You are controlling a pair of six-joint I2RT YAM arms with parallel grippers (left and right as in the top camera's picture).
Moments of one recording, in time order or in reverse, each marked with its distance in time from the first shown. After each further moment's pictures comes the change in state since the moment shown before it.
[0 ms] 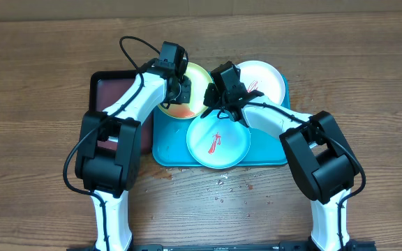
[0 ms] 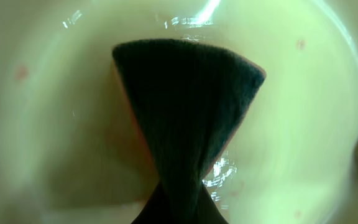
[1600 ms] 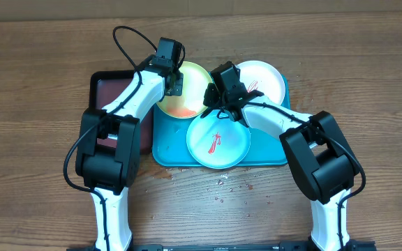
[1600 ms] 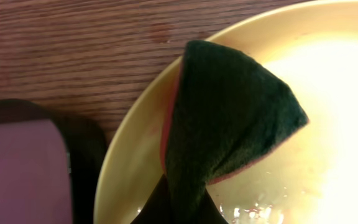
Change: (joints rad) left arm 0.017 0.019 0.026 0.106 -0.249 0.018; right arm 0.000 0.000 0.001 -0.001 -0.004 0.001
